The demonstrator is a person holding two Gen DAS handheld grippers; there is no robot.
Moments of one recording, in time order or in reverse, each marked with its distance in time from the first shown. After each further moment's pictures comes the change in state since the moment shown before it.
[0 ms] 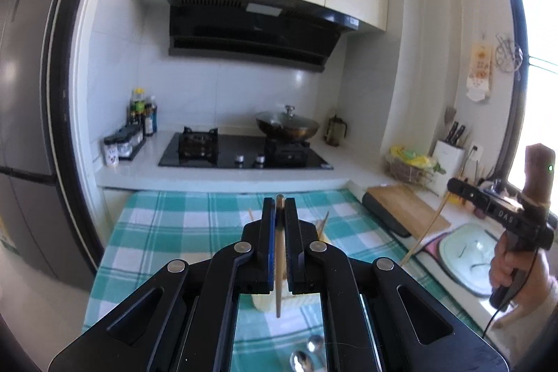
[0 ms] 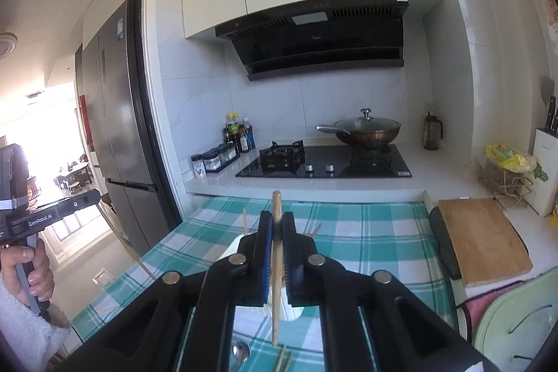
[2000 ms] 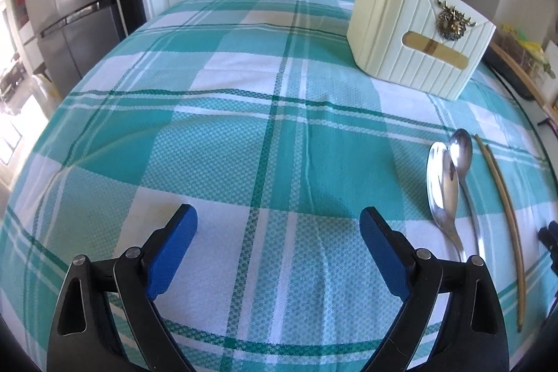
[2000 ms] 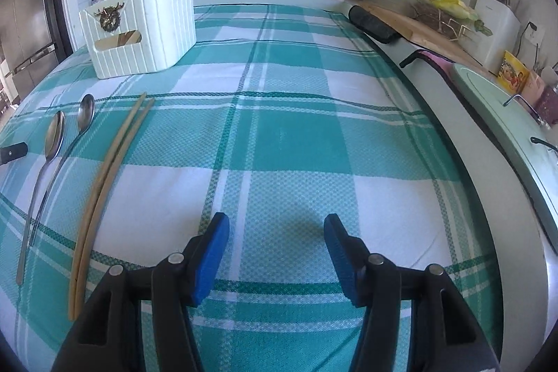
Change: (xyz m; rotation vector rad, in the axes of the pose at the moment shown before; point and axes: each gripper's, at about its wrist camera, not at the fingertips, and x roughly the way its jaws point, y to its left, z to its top) left arm 0.087 0.036 -0.296 -0.141 0.584 0.388; right arm 0.023 -0.069 -0.290 0.010 0.565 -0.390
